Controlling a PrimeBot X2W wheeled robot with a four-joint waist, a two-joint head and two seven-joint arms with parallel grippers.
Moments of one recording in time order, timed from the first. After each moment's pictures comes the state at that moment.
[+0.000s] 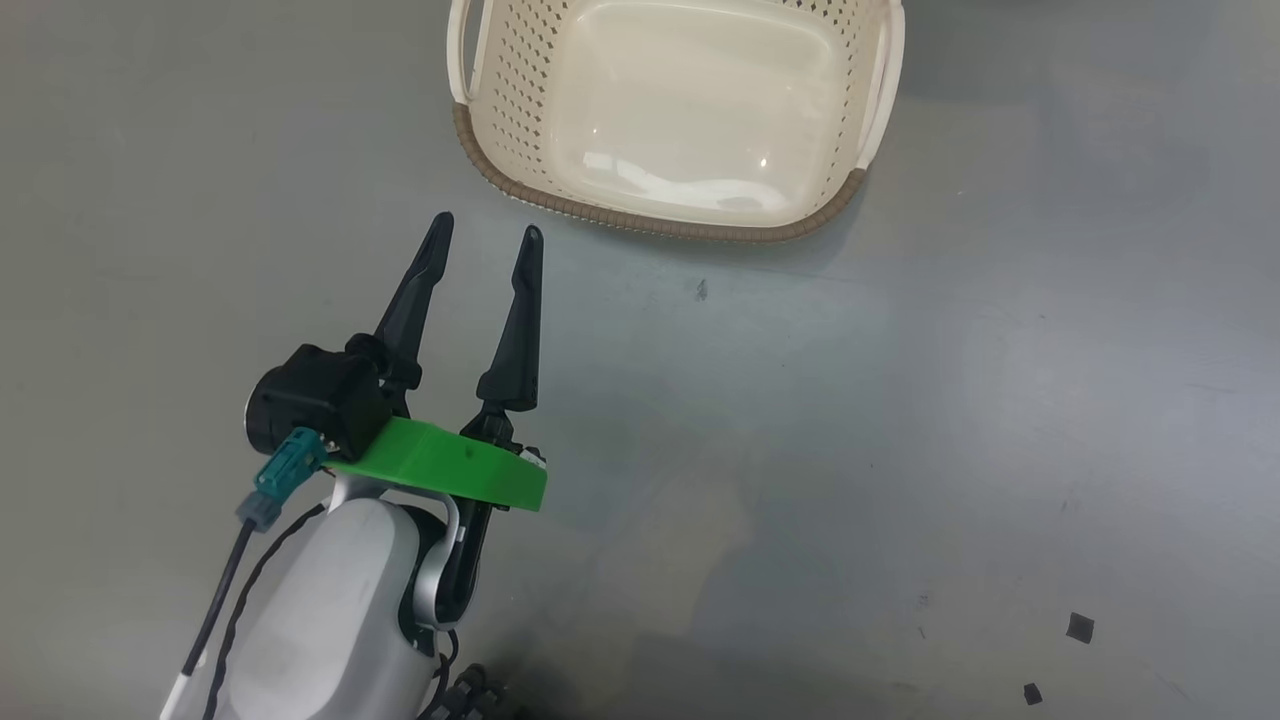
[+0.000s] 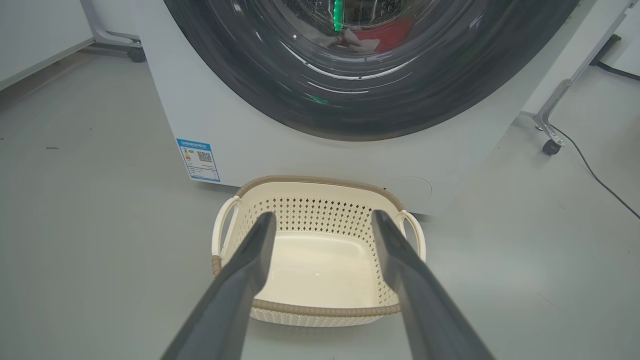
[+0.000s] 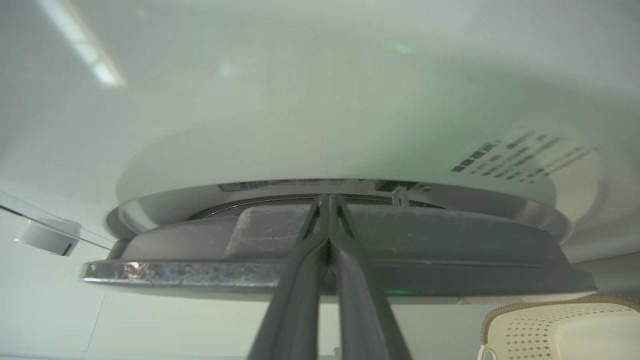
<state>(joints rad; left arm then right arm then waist) -0.41 0.03 -0.43 0.13 -0.53 0.03 -0.25 -1.34 -0.19 -0.08 0.45 1.32 -0.13 0.47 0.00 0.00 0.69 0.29</state>
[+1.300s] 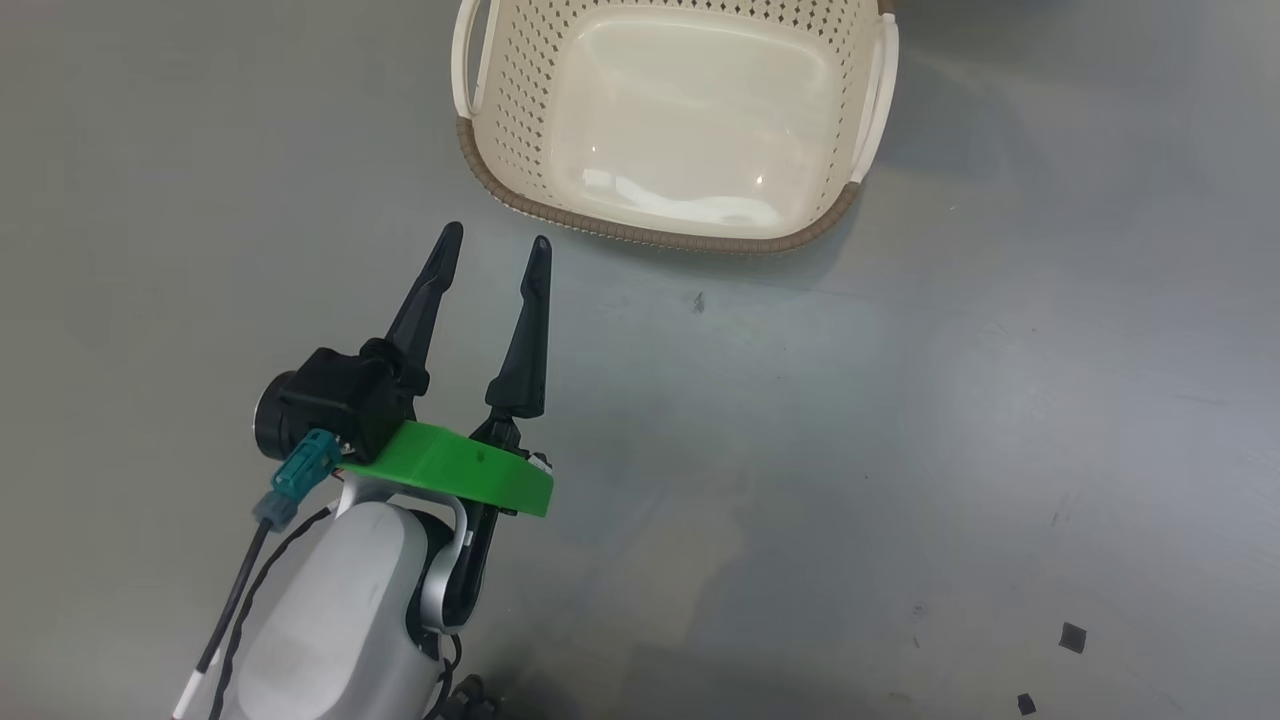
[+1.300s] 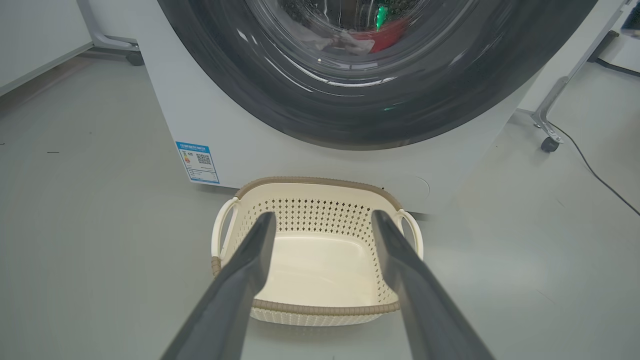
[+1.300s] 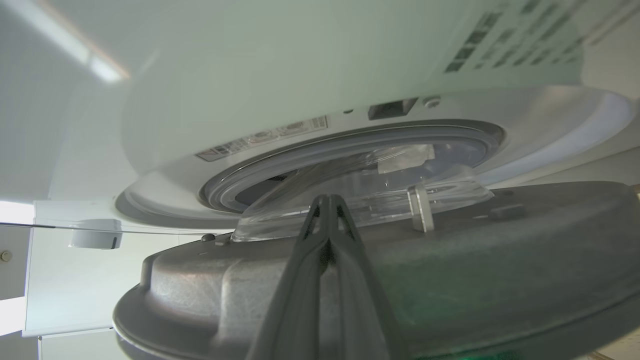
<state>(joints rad) -0.41 0.03 -0.45 0.15 -0.52 0.03 -0.25 -1.43 -0.19 -0.15 0.71 1.48 -0.13 0.70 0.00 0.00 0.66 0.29</state>
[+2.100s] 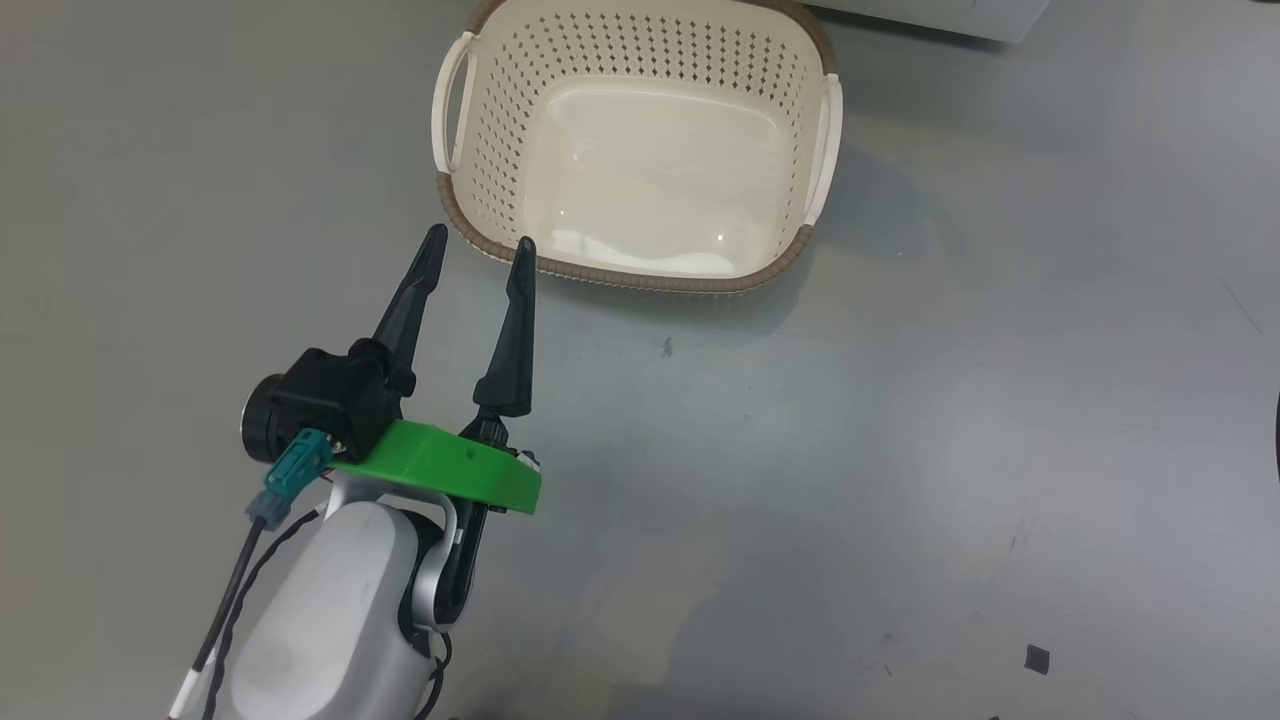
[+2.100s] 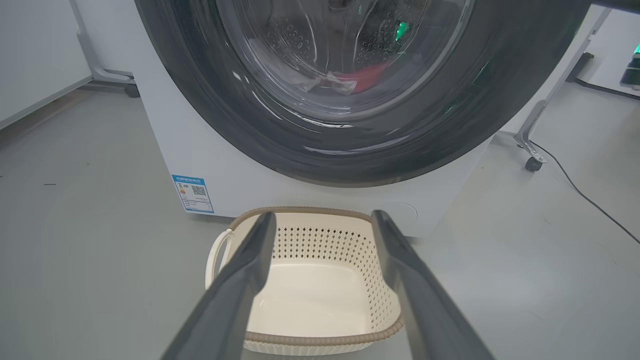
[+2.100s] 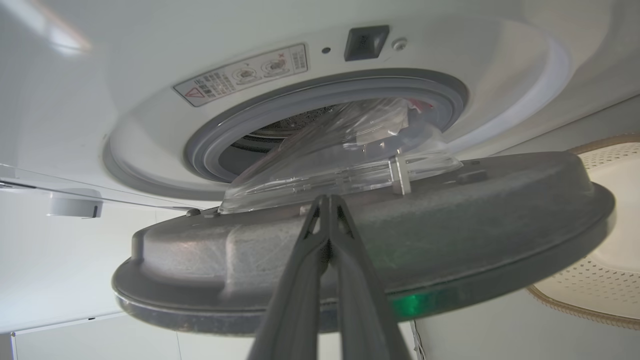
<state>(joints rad) -0.41 0.03 -0.43 0.17 -0.50 0.03 -0.25 -1.32 -0.18 -0.12 0.74 1.47 -0.13 0.76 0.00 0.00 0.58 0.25</state>
